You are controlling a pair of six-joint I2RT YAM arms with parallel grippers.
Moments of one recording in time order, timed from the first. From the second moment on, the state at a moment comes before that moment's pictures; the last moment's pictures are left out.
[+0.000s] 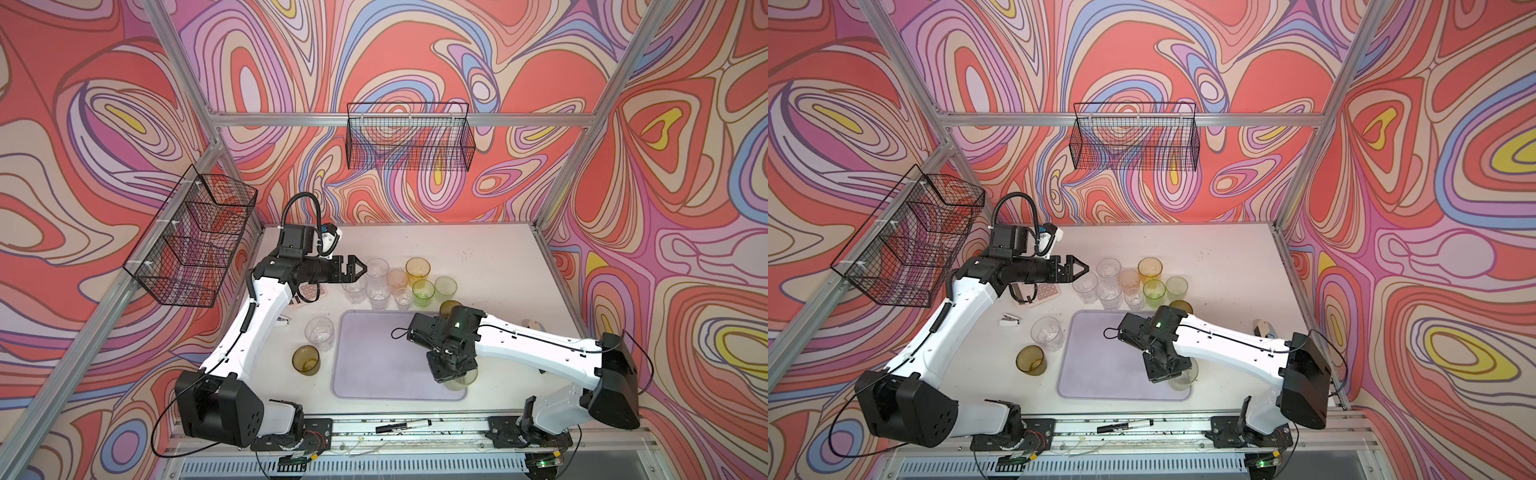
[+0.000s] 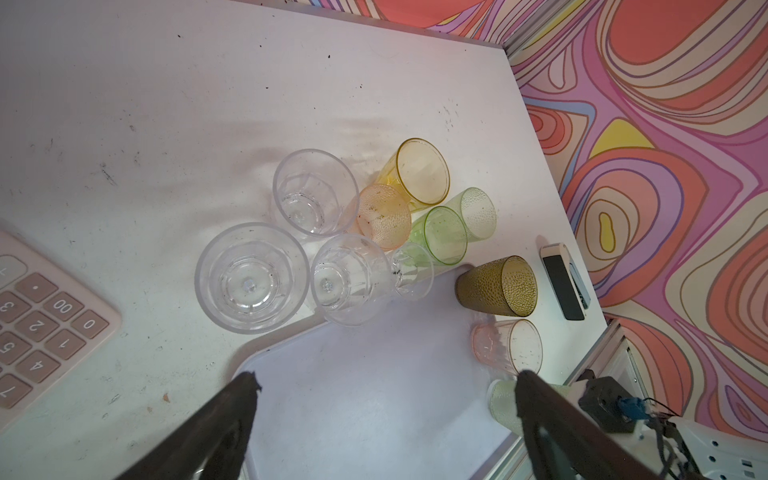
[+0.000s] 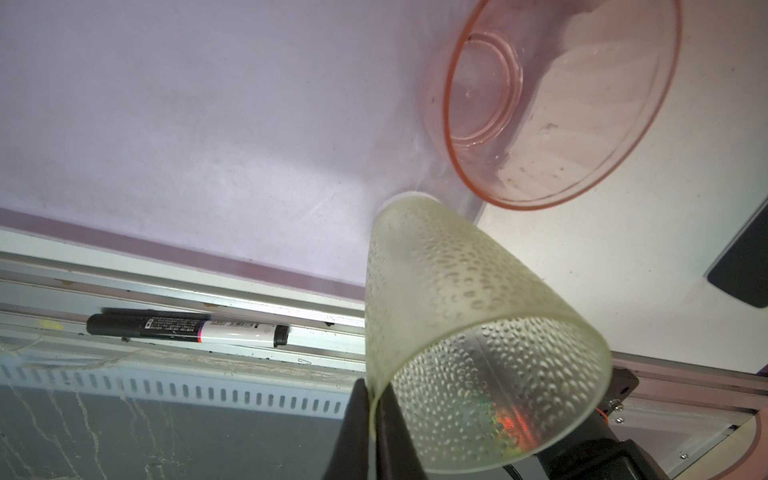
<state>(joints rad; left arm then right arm) -0.17 1.37 1.31 -0.76 0.53 -0.21 1.09 1.50 1.24 -1.34 0.03 0.85</state>
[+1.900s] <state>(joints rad) -0.17 1.39 1.31 -0.76 0.53 -0.21 0.97 1.44 1.43 -1.34 0.20 0.72</state>
